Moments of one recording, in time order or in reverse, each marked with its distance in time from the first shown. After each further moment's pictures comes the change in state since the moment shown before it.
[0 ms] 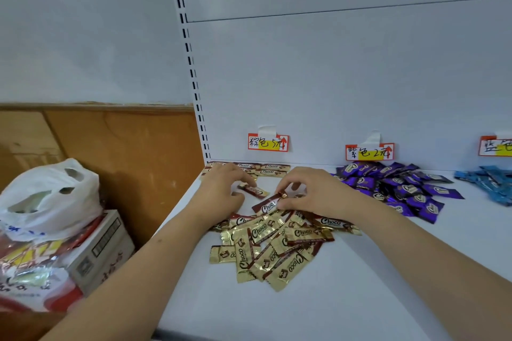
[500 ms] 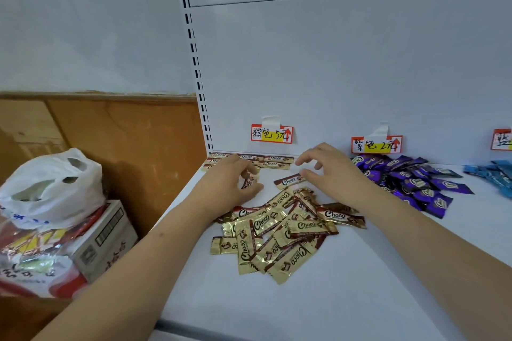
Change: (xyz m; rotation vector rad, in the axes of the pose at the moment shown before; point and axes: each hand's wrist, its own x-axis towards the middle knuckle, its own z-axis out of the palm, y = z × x) left_hand 0.001 0.008 0.000 0.096 -0.036 0.006; right_hand 0.006 0.029 -0.003 -0.108 0.259 0.029
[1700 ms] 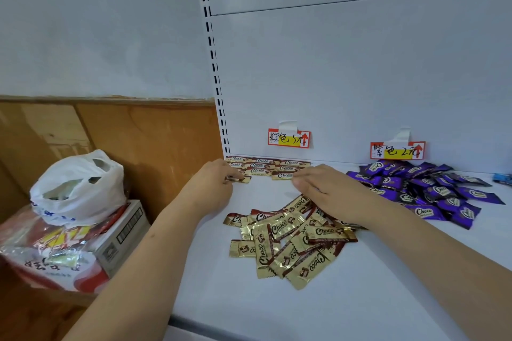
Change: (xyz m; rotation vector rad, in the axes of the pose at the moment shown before) left_hand -0.009 -0.036 -0.026 0.087 -0.054 -0.268; right_hand 0.005 -0.011 0.021 -0.138 -0.268 -0.182
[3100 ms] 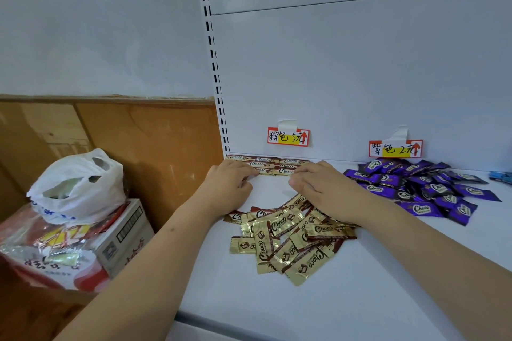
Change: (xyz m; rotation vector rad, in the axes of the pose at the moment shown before) left_hand 0.006 0.015 0.015 0.174 -0.044 0.179; right_hand -0.004 -0.013 0.001 -0.033 -0.005 0.033
